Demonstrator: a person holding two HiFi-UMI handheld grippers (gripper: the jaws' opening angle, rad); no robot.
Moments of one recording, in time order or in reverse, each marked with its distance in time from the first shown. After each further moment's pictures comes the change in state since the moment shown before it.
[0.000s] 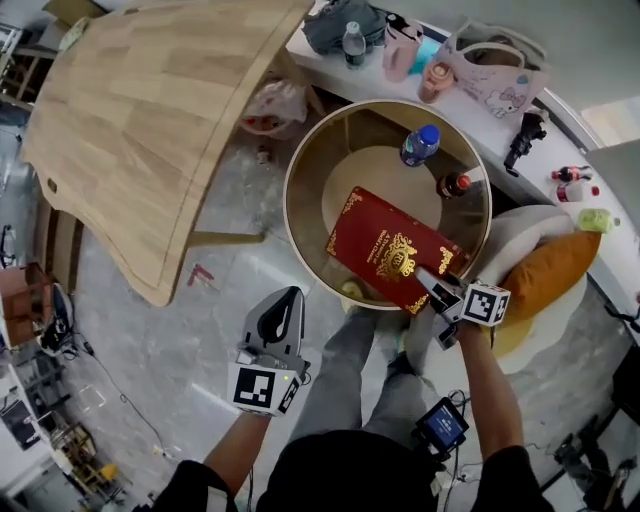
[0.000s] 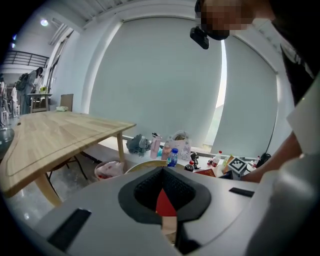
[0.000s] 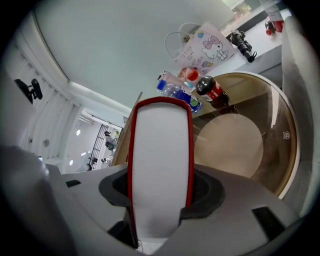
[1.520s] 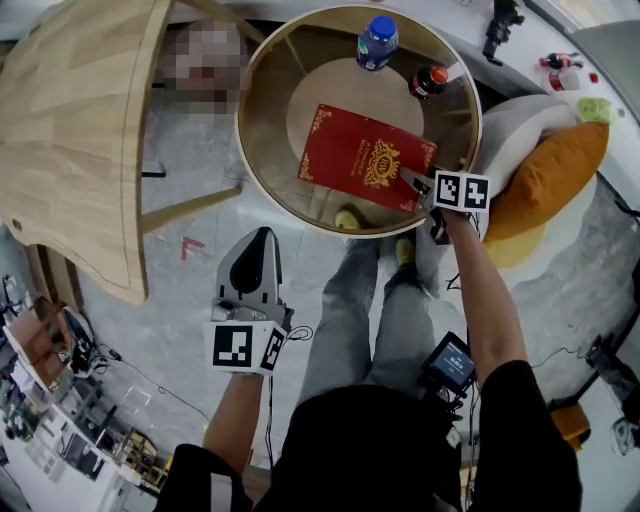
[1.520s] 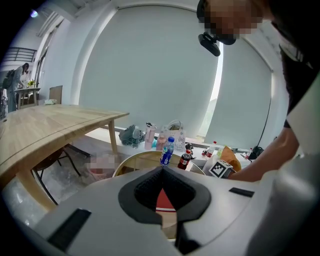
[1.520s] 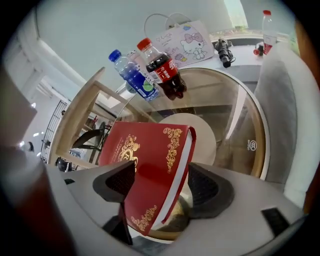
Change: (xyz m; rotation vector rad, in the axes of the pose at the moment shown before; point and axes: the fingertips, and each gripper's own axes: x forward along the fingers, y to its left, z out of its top) left arm 0.035 0.010 -0.037 0.025 0.088 -0.089; right arm 0.030 -0.148 -0.012 -0.082 0.075 -0.503
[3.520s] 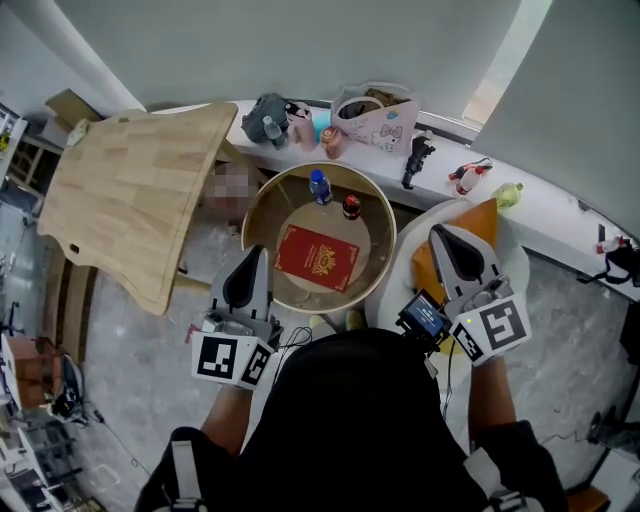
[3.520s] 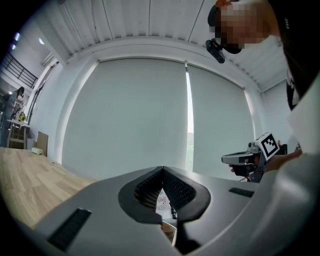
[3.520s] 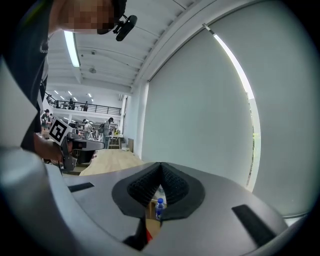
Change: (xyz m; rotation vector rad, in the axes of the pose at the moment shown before) left arm -0.136 -0.222 0.281 0.152 -0.482 -0.050; right arm -0.570 0.200 0.124 -0.846 -0.866 0.122
